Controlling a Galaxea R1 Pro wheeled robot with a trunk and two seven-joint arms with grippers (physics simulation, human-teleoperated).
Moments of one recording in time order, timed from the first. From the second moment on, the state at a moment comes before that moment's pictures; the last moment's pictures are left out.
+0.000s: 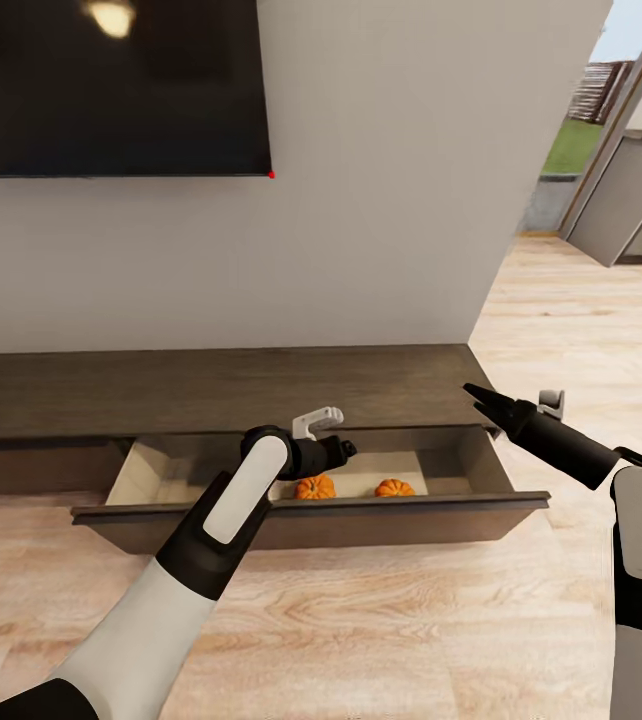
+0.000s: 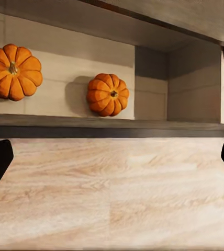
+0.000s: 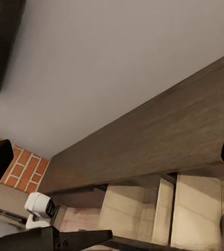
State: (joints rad) left arm -0.80 -0.17 -0.49 -1.31 1.21 0.78 0.89; right arm -0.60 -0.13 -0.42 -1.57 -0.68 1.03 0.60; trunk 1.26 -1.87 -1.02
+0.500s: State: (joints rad) left arm -0.80 -0.17 -0.49 -1.31 1.21 0.78 0.89; right arm -0.60 -0.13 -0.42 -1.57 -0.68 1.03 0.60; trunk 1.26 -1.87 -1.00
